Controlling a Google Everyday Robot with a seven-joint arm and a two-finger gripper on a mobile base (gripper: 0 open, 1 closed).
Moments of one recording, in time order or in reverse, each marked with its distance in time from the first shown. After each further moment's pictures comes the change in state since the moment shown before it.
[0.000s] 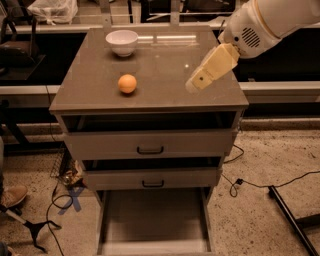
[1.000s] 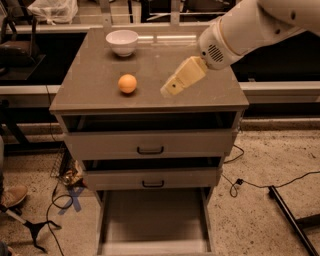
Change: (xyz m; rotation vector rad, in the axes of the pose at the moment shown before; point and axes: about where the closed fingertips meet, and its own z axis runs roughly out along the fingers) arm -0.015 -0.002 0.061 0.009 -0.043 0.038
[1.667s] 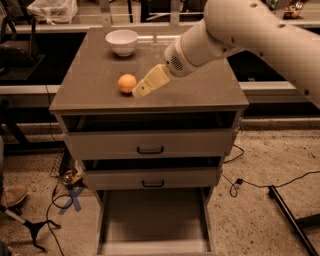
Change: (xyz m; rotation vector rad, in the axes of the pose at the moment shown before) arm -0.028 -0.010 0.090 -0.018 -0.055 0.056
